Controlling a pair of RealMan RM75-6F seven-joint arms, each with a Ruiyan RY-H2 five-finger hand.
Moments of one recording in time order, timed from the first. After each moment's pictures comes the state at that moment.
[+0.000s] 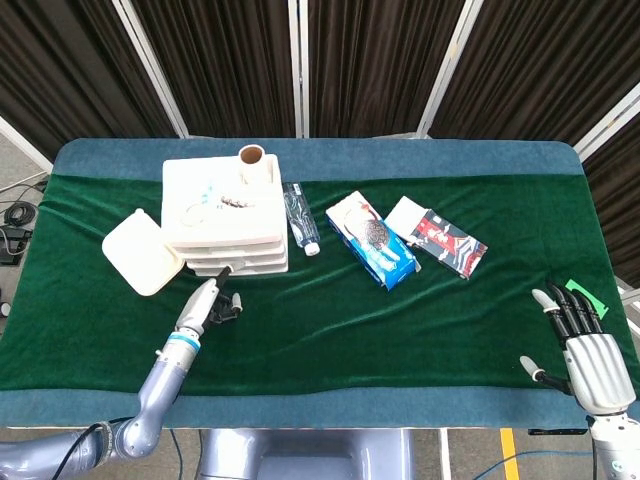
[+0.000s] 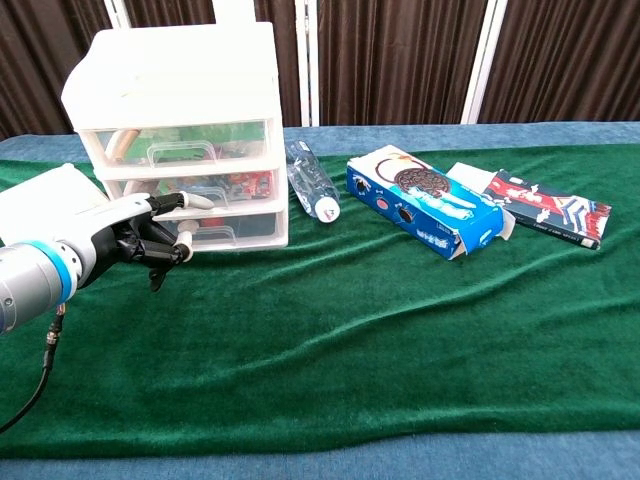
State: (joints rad) left arm -0.54 -1.68 -0.28 -1.56 0.92 0.95 -0.07; right arm 0.08 -1.11 0.03 -1.59 -1.67 1.60 0.15
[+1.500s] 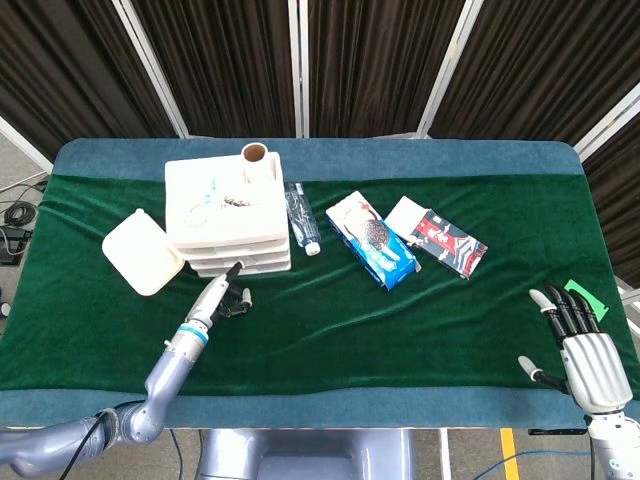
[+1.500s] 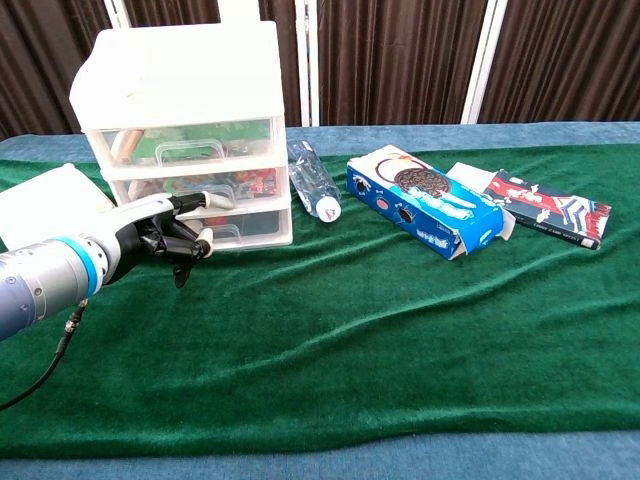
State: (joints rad) left arm -0.59 -1.71 -0.29 -1.44 1.01 0.84 -0.27; right arm 0.08 -1.11 0.03 -1.58 -1.67 1.59 0.14
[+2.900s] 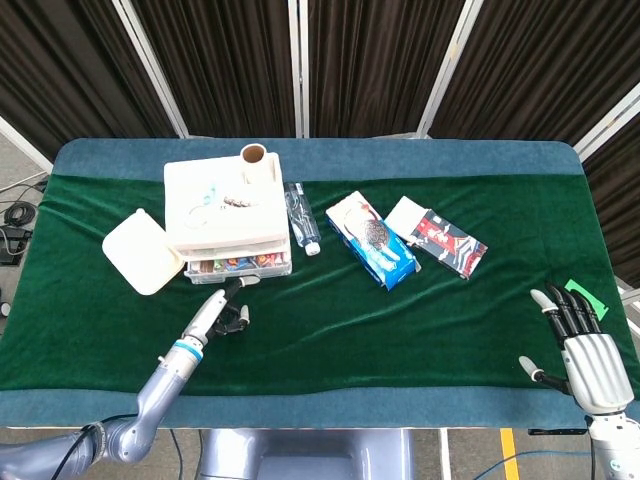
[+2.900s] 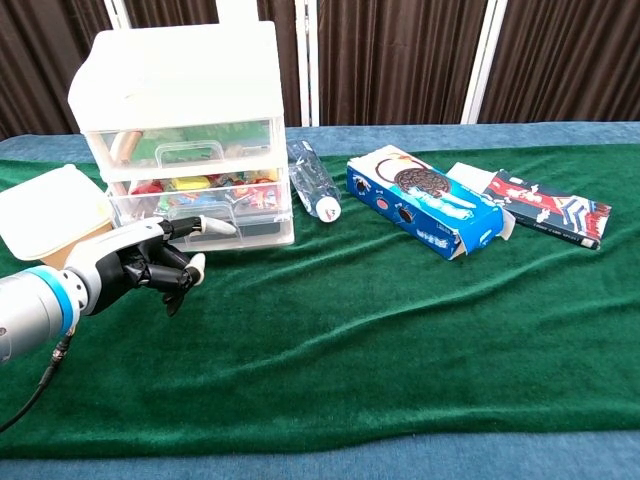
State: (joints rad) left arm -0.53 -1.69 -0.21 -1.47 1.14 0.86 -0.40; right arm 0.08 -1.11 0.03 -1.59 -1.67 1.59 0.14
